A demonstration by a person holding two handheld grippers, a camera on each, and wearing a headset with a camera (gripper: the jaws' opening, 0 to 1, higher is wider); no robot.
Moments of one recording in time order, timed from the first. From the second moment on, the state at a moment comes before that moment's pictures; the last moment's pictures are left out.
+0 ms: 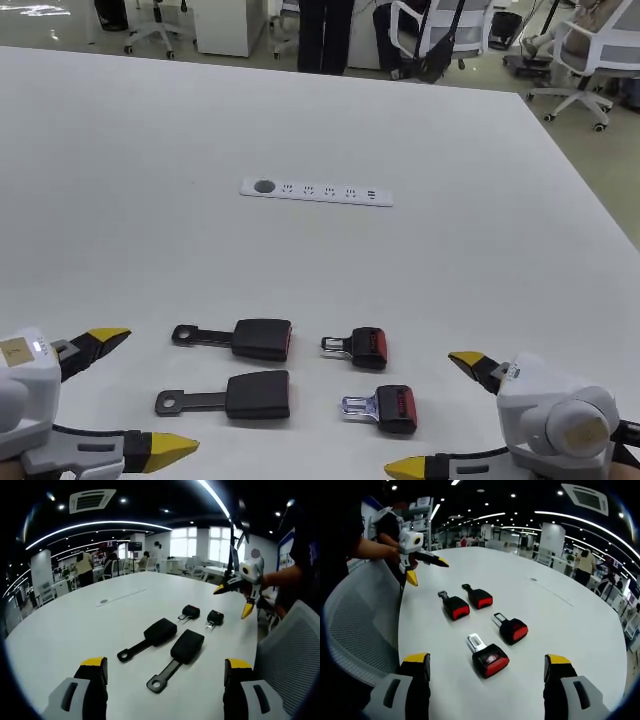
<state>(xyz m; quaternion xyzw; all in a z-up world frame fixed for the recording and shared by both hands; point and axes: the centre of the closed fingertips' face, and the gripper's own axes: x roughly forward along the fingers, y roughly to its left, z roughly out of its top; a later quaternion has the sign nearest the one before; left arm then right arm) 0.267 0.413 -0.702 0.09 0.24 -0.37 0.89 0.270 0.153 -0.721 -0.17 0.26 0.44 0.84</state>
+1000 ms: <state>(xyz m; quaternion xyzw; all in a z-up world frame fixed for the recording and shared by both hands) 0.276 0.385 -0.706 0.14 0.26 -0.42 0.86 0.276 0.151 -0.727 -0.21 0.26 0.47 0.82</state>
